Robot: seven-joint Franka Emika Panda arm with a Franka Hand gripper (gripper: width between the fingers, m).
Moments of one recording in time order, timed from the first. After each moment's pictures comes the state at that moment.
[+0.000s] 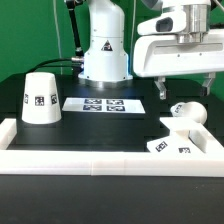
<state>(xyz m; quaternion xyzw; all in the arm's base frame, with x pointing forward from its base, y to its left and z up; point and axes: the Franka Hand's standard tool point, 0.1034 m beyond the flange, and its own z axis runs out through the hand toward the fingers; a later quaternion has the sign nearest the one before) 0.502 0.129 0.080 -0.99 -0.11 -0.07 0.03</state>
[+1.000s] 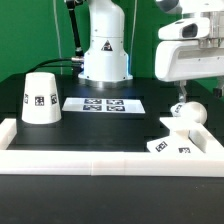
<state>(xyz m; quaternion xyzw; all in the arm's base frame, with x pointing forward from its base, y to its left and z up) 0.473 0.170 0.069 -0.98 -0.18 0.01 0.02</state>
